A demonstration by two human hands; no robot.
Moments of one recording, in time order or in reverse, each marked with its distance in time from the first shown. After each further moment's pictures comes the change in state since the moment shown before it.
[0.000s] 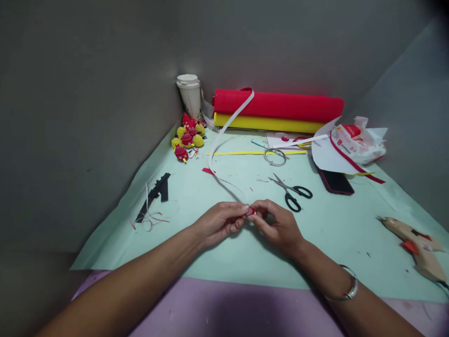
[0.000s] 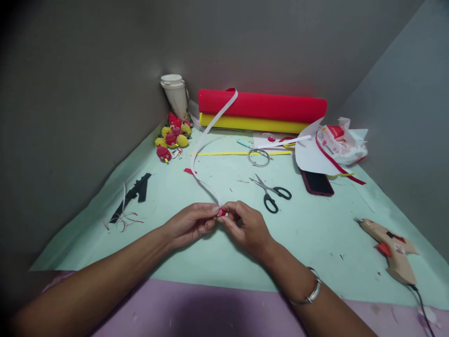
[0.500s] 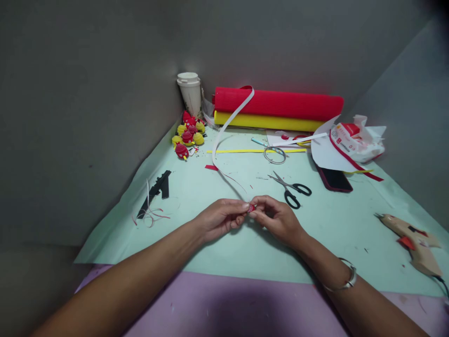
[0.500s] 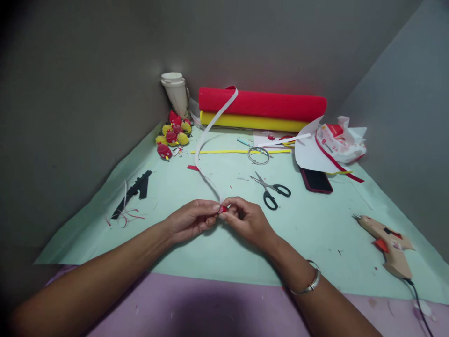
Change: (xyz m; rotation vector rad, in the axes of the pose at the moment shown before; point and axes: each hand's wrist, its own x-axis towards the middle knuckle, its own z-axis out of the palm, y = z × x) left_hand -0.001 0.003 0.002 0.006 -0.016 -0.025; right_hand 0.003 0.000 -0.005 0.303 -0.151 0.309
